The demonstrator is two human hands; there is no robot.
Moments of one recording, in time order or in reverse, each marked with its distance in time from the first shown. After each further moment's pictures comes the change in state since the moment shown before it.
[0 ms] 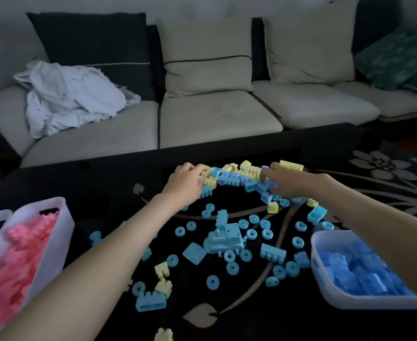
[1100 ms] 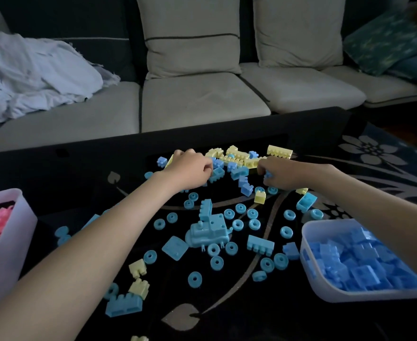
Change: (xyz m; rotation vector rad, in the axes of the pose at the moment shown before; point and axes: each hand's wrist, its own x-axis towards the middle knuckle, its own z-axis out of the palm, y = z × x) left_hand 0.032 0.030 0.016 0.168 -0.108 0.223; right_hand -0.015 0.004 0.003 0.053 -0.038 0.052
